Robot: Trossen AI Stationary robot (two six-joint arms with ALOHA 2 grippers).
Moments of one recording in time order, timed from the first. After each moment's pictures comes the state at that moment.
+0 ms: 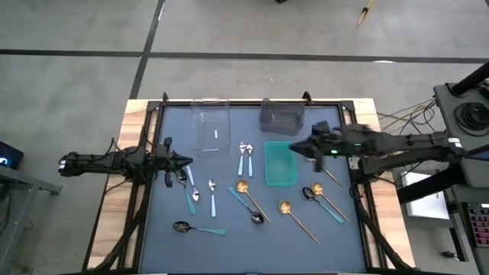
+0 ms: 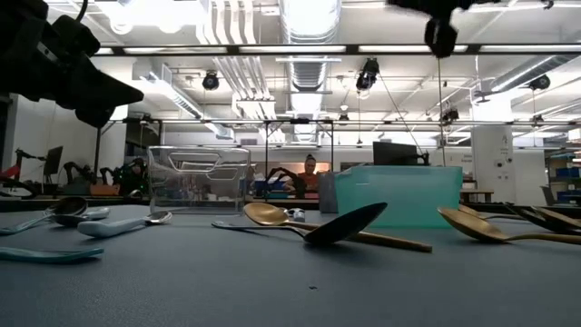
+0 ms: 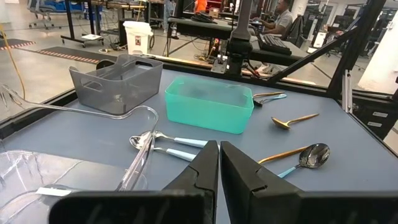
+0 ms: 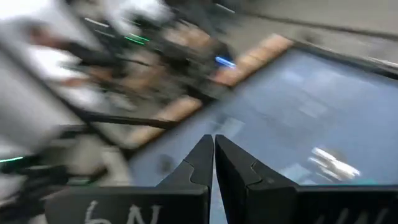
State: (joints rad) left arm -0.06 0.02 0.08 -0.19 -0.20 -0.16; right arm 0.00 0.90 0.78 -0.10 0.11 0.60
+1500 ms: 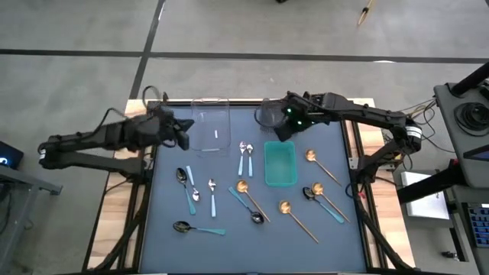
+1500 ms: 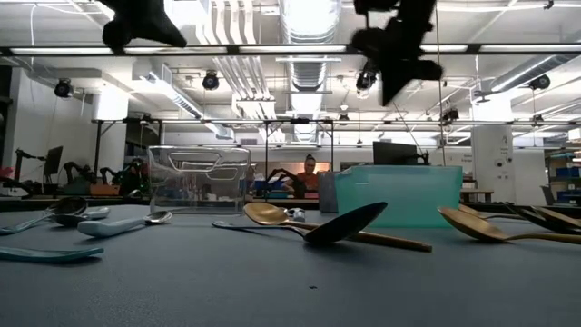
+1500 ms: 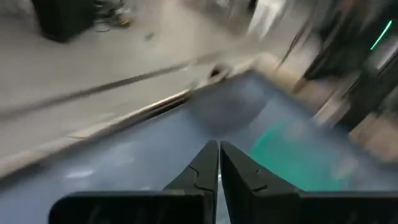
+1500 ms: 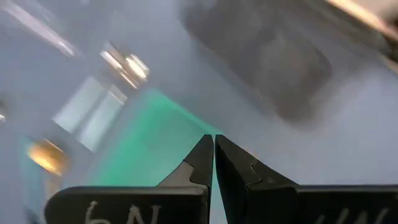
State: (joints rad) left arm 0.13 0.82 0.95 -0.66 -0.50 -0.41; right arm -0.34 1.50 1.45 -1.17 0.12 0.62
